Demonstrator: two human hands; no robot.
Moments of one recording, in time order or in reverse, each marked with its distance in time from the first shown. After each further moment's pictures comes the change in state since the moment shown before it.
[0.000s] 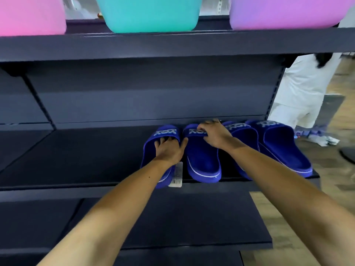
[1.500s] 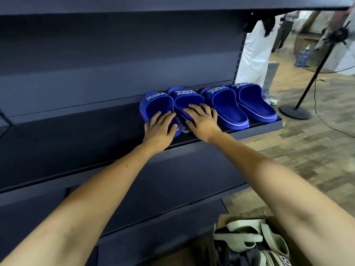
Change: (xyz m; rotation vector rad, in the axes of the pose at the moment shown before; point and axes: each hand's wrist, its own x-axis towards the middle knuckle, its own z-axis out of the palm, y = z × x) left_hand -0.043 -0.055 0.006 -0.122 0.021 0.470; right_hand -0.095 -0.072 0.033 -0.008 0.136 0.244
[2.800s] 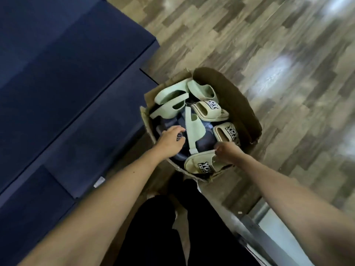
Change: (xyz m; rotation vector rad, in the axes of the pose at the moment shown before) left_hand -0.257 0.172 0.351 -0.207 -1.032 0.097; right_hand -0.521 0.173 0.180 0.339 -0.866 1.065
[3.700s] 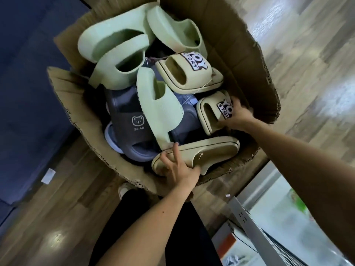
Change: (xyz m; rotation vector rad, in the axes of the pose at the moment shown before) left_hand 0.110 -0.015 0.237 -0.232 -0.021 -0.578; right_hand 0.214 0.139 0.027 0.281 0.027 0.318
